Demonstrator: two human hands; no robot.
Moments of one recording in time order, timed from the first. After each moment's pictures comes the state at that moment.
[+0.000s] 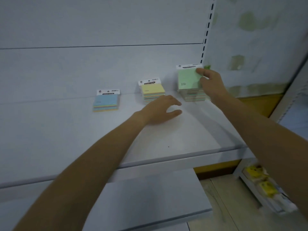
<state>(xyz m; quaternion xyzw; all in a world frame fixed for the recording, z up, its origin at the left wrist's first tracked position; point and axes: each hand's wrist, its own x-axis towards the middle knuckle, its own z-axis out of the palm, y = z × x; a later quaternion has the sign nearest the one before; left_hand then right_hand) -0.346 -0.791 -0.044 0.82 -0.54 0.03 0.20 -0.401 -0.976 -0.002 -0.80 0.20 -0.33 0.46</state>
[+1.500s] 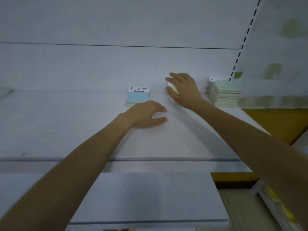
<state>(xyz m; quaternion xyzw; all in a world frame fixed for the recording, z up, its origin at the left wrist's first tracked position) -0.334 -0.657 -0.032 0.89 -0.44 0.04 0.10 -0.344 -0.836 -0.011 -0.97 -0.05 -0.25 0.07</state>
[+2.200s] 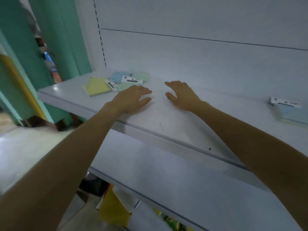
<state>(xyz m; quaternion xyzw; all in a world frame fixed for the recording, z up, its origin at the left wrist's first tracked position) -0.260 -0.200 -0.041 0.98 -0.15 0.10 0.10 -0.212 -0.401 -0.042 -0.96 -0.24 -0.10 0.11</state>
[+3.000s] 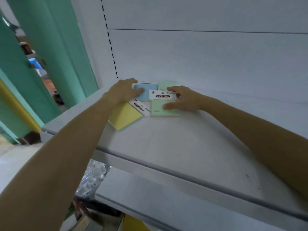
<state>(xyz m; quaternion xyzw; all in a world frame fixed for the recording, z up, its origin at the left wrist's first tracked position) -0.091 -0.044 -0.032 0.98 -0.02 0.05 0.20 -0.110 -0.268 -0.037 -0.95 -0.17 0.07 0.27</state>
